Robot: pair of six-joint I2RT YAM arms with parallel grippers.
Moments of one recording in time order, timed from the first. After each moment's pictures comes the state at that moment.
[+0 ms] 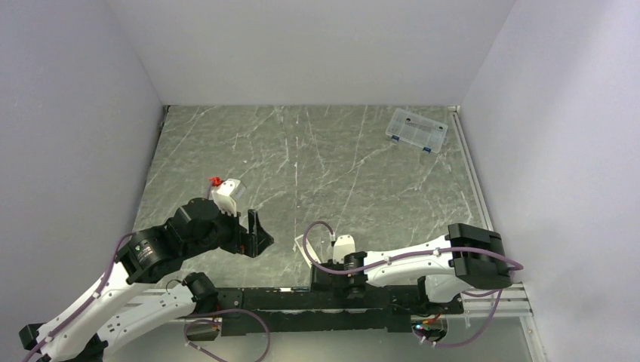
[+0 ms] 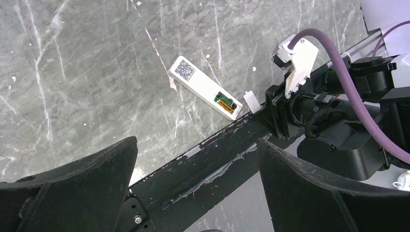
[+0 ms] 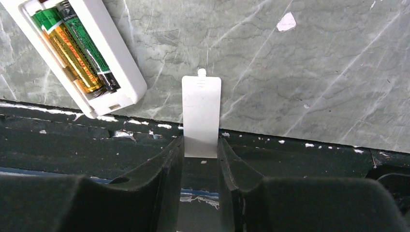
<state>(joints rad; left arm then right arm) -0.86 0.60 0.92 -0.92 -0.03 -0.58 1.52 1.48 0.78 -0.76 0.36 1.37</state>
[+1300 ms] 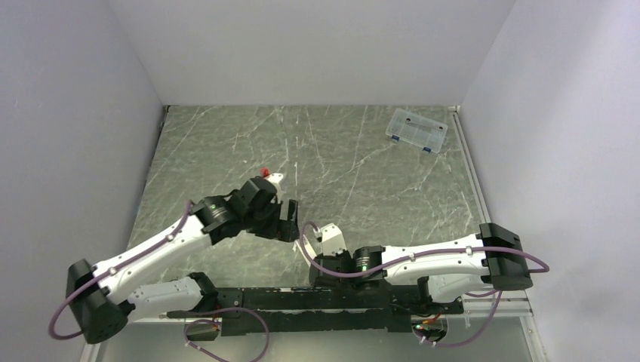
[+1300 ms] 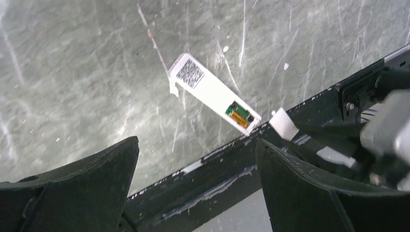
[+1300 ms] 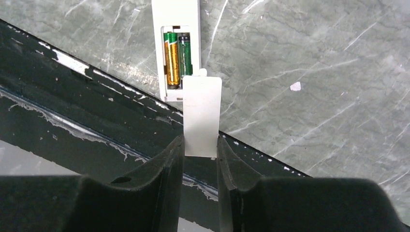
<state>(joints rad) -0.85 1.01 0.91 -0.78 0.01 -0.61 1.53 1.33 0.86 -0.75 0.45 1.01</state>
